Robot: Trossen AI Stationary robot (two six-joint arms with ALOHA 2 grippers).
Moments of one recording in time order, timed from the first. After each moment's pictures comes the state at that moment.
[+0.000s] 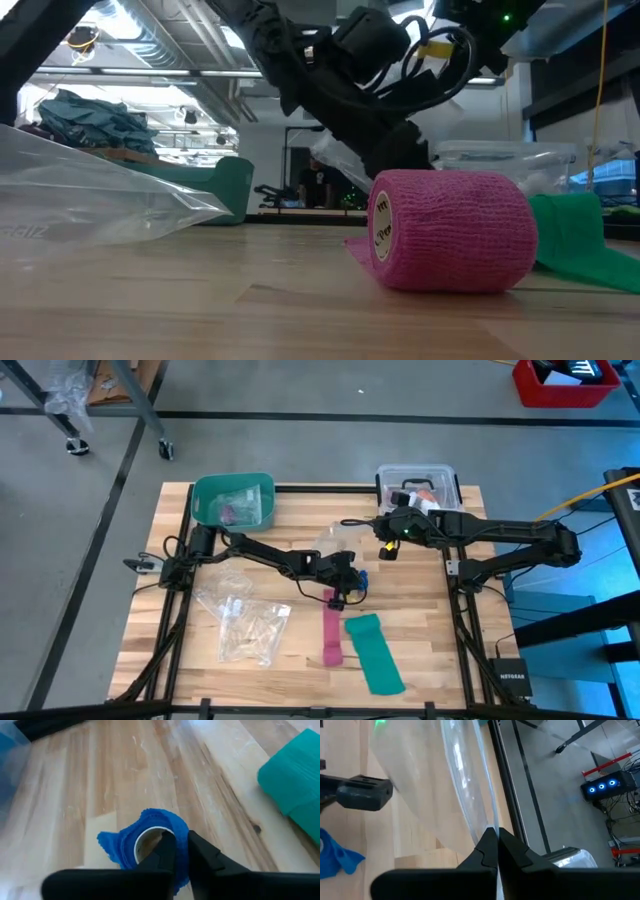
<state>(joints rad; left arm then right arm) 0.00 2.15 1.42 0.10 0.00 0.31 -0.14 1.13 0.97 -0.59 0.44 -0.35</state>
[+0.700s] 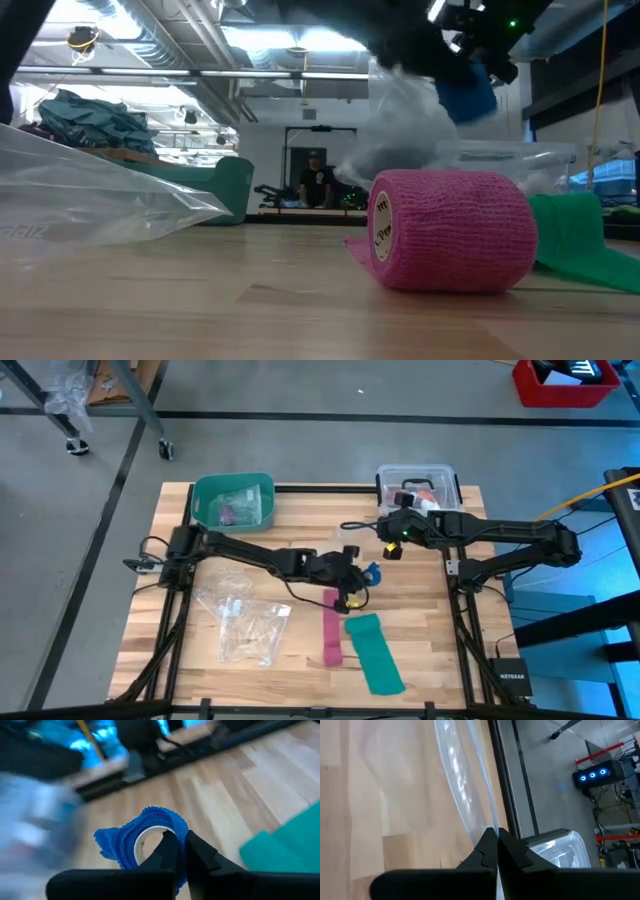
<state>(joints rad) -0.09 1.98 1.53 -0.02 -0.15 0.32 -0.14 1.13 0.97 -0.67 0.51 -0.35</state>
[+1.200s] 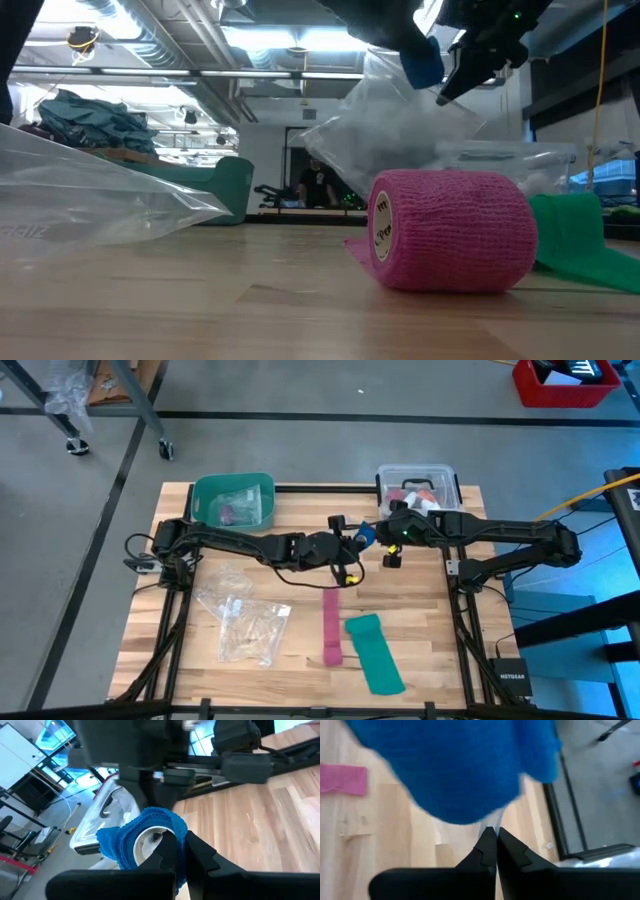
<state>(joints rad) -0.05 1.87 1.53 -0.01 -0.46 0.39 -0.14 1.13 0.97 -0.67 0.27 -0.26</state>
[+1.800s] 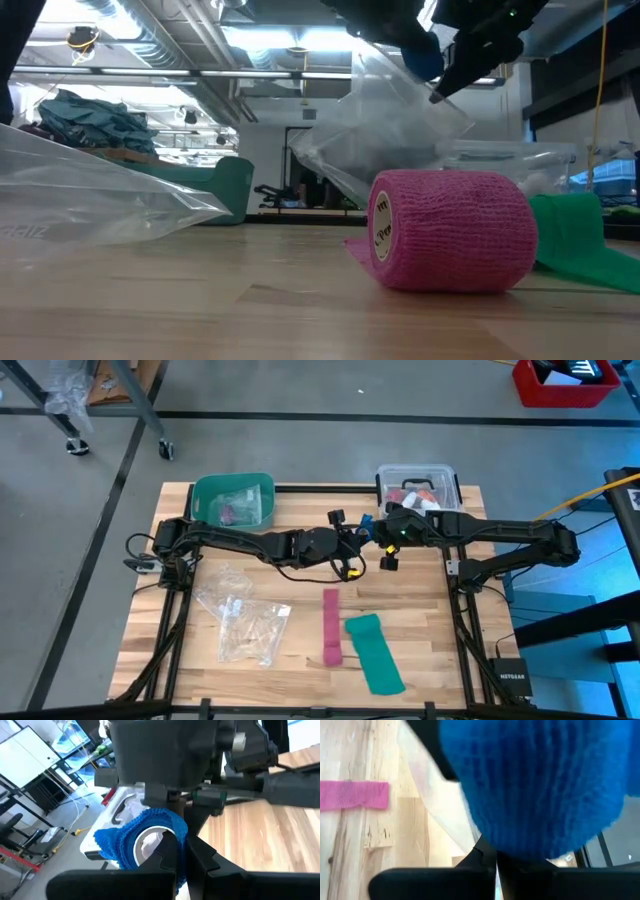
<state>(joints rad) -0.03 1.87 1.53 0.07 -0.48 0.37 -0.14 1.15 0.97 -0.63 0.20 -0.23</state>
